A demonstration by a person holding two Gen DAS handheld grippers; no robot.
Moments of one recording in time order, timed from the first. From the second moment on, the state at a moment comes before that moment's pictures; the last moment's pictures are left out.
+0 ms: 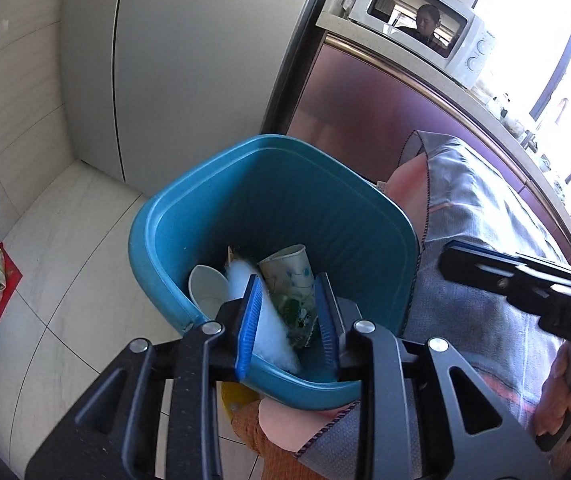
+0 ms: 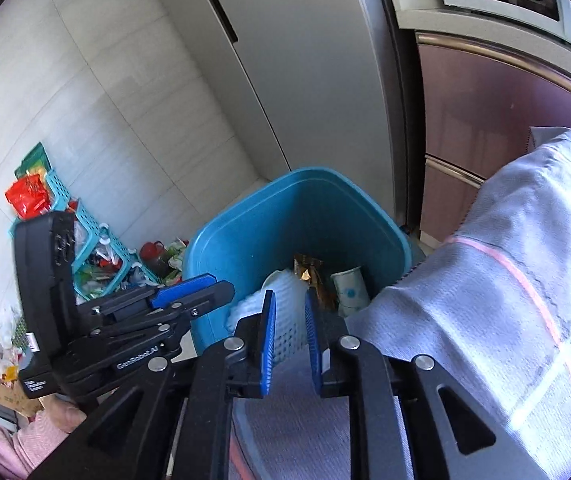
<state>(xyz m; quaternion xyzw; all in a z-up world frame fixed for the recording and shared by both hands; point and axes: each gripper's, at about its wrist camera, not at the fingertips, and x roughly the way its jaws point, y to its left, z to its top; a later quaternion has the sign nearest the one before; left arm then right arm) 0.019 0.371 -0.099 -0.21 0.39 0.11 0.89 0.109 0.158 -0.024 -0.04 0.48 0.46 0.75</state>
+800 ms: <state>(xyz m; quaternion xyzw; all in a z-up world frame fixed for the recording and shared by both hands) 0.056 0.162 -0.028 -0.10 0.34 -0.19 0.91 0.097 -0.164 0.028 0.10 0.40 0.26 0.87</state>
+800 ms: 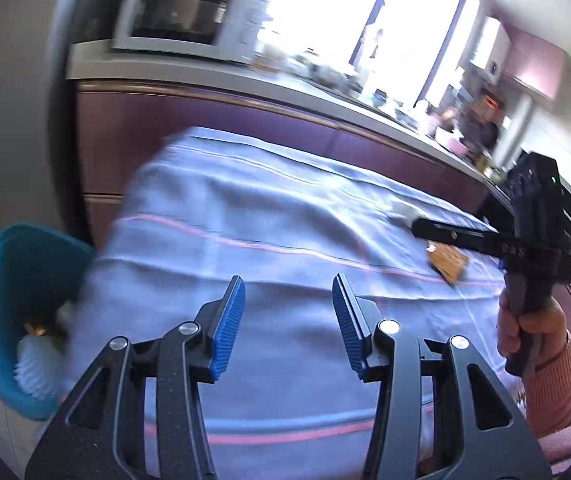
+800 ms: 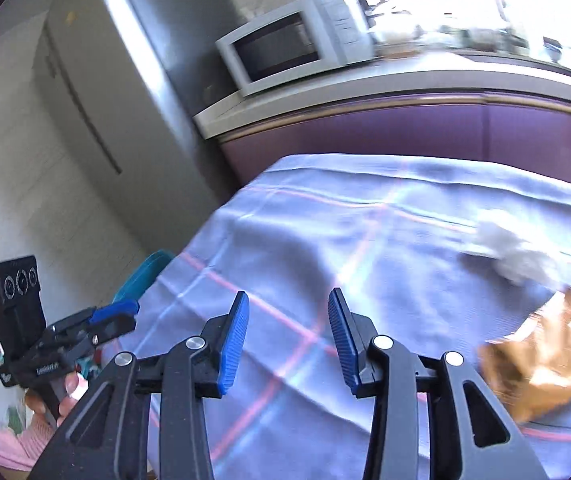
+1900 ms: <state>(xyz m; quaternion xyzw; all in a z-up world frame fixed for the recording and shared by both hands) 0.175 -0.111 -0.071 -0.05 0.49 -0.32 0.81 0.157 -0.306 0.009 0.15 0.40 0.16 0.89</state>
